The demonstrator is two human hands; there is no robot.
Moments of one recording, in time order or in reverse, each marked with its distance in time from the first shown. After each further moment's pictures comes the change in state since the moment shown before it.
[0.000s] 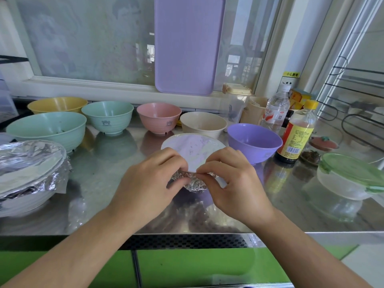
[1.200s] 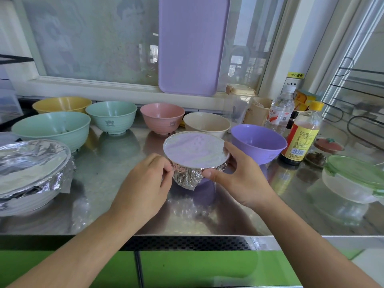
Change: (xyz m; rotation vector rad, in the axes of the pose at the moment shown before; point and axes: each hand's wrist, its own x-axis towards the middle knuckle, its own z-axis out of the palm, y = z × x) left_hand -0.010 -0.031 0.021 -0.066 0.012 -0.183; right_hand 0.010 0.020 0.000 0.449 -0.213 0.697
